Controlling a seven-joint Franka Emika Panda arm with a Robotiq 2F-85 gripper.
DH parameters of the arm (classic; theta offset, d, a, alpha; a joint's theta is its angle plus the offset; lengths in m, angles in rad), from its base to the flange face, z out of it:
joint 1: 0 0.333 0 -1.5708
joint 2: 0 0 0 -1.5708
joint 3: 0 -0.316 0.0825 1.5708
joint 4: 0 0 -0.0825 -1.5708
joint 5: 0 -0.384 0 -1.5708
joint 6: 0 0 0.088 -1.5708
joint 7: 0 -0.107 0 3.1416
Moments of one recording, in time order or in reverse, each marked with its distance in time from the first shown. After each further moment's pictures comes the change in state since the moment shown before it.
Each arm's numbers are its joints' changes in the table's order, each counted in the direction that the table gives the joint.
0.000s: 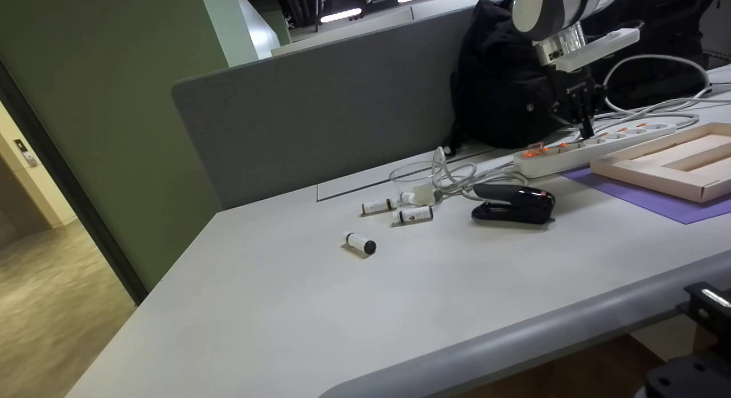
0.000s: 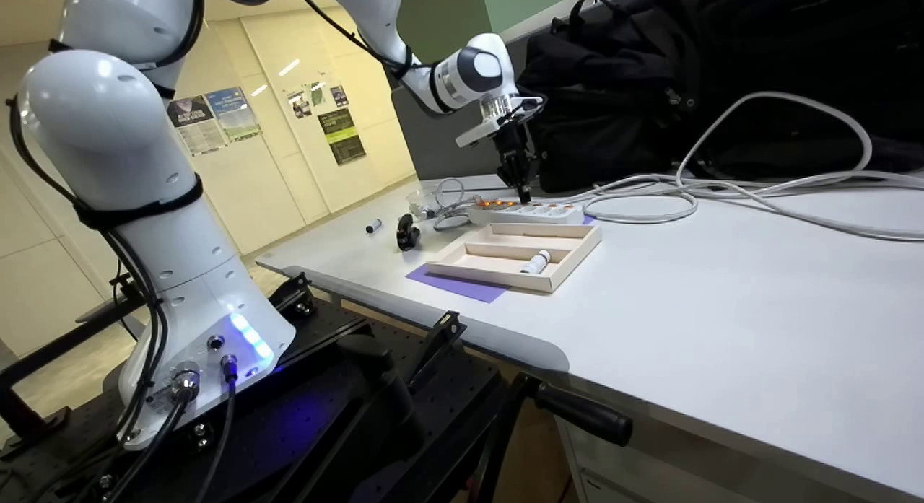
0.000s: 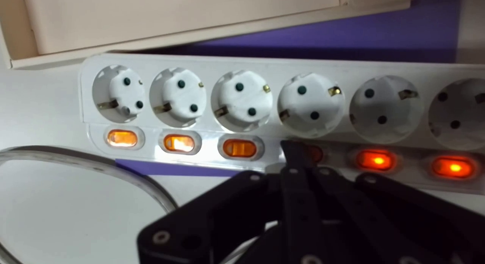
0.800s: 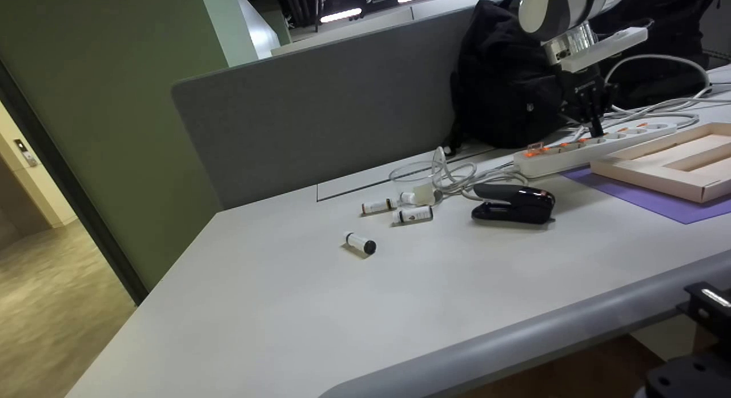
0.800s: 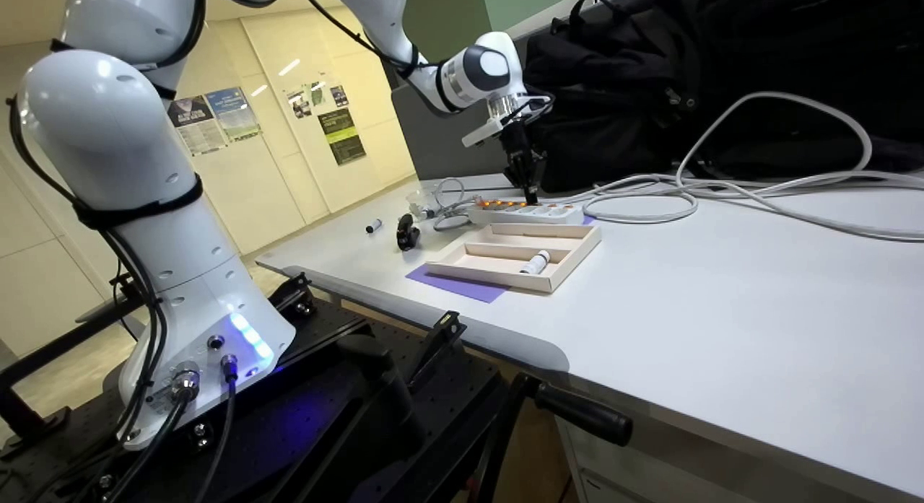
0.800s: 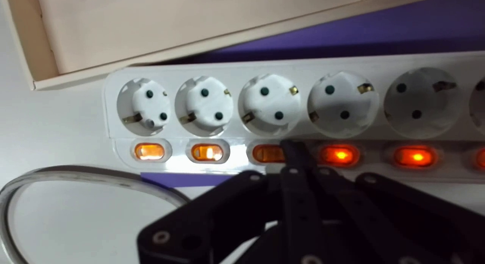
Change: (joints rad) arm -0.007 0.014 0.026 -0.017 -0.020 -0.022 -0.035
